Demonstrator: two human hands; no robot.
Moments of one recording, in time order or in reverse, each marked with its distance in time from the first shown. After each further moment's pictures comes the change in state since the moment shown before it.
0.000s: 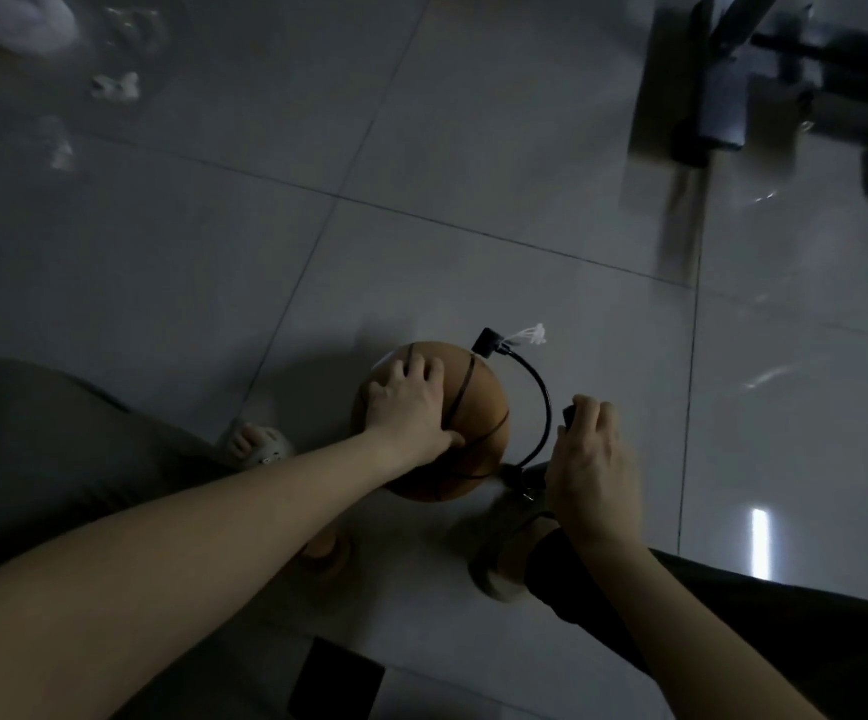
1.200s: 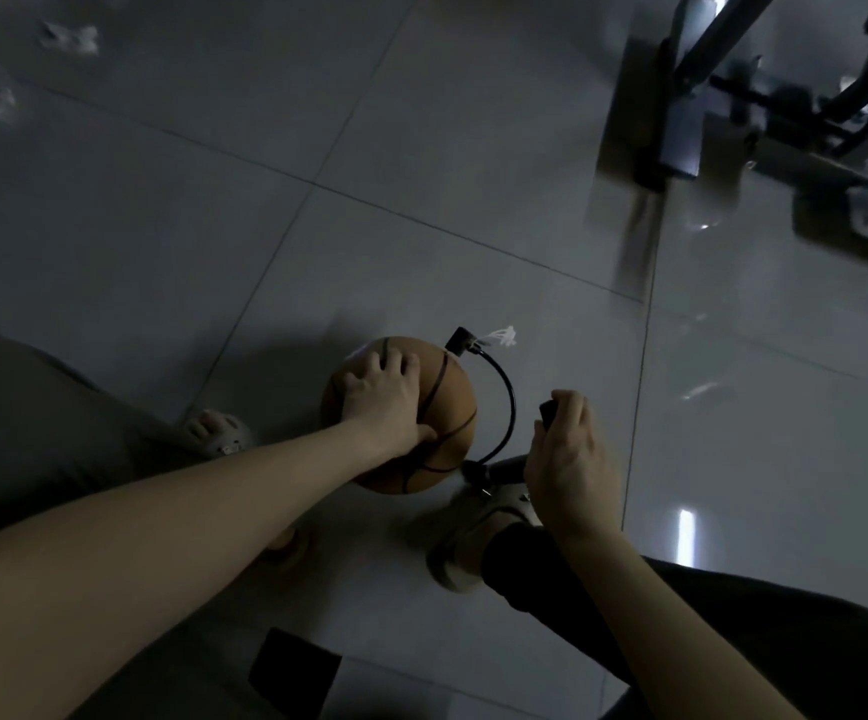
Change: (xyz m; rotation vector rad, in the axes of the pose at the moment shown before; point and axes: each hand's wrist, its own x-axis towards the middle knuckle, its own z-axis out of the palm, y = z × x) left_hand 0.003 0.002 0.002 0.022 0.011 0.014; right_hand 0.002 -0.008 -0.033 -0.004 0.038 -0.065
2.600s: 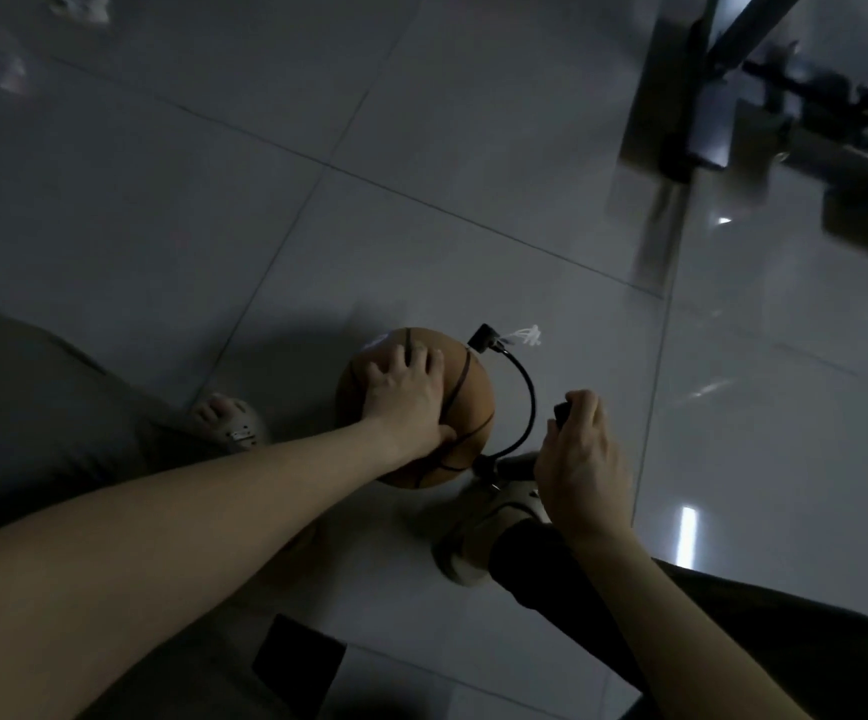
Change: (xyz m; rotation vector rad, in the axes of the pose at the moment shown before) left_hand -0.004 0.016 0.000 0.042 0.008 0.046; right_hand -0.001 0.005 0.007 -0.029 -0.036 0.046
